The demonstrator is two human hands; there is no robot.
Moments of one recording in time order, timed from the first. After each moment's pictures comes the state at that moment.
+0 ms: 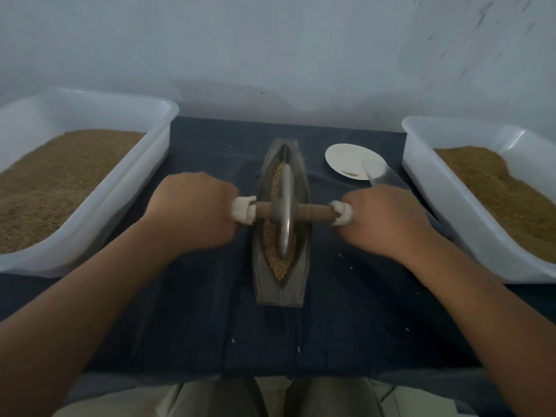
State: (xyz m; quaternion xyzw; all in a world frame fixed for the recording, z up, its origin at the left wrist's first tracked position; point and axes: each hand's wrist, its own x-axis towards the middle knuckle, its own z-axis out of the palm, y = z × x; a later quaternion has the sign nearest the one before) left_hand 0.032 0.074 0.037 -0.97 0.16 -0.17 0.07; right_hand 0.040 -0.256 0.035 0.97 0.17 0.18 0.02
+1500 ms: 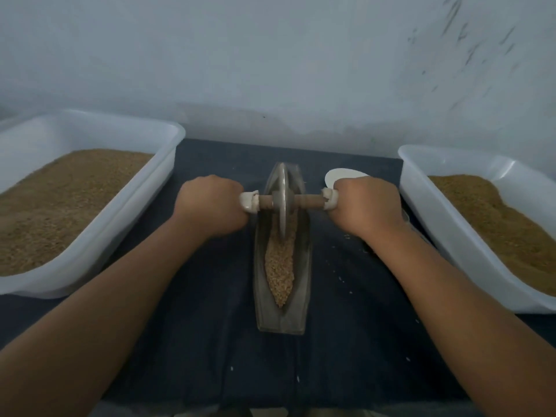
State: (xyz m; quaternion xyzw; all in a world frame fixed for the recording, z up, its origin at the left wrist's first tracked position) left_hand 0.090 0.057 0.036 -0.99 0.07 -0.13 -0.01; right_hand 0.106 -0.232 0.047 0.96 0.12 0.26 0.08
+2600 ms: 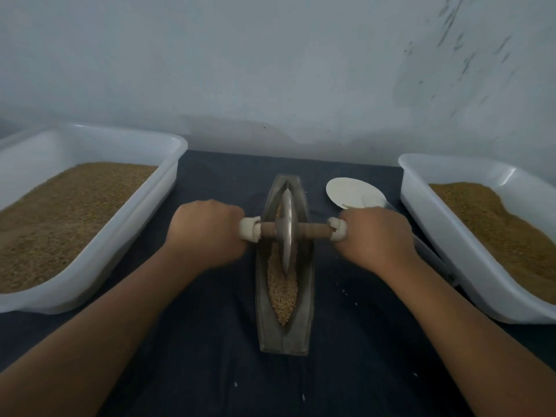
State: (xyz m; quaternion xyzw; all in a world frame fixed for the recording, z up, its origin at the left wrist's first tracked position) left_hand 0.060 0.066 0.029 -0.98 0.11 -0.17 0.04; right_hand 0.071 -0.243 0.032 0.97 0.10 0.21 0.07
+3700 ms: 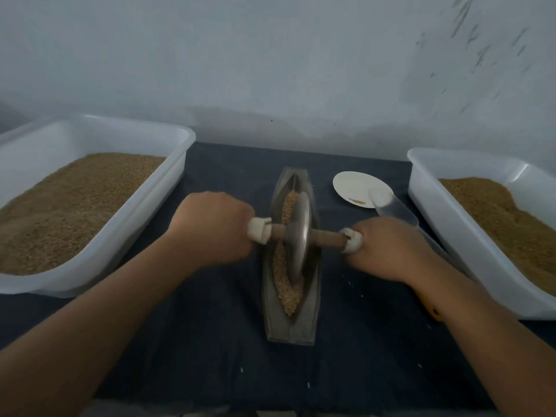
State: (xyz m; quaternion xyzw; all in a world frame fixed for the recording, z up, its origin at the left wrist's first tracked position) left_hand 0.046 0.069 0.040 -0.97 0.16 -0.15 0.07; right_hand 0.049 -0.257 0.040 0.99 0.13 0.04 -0.01
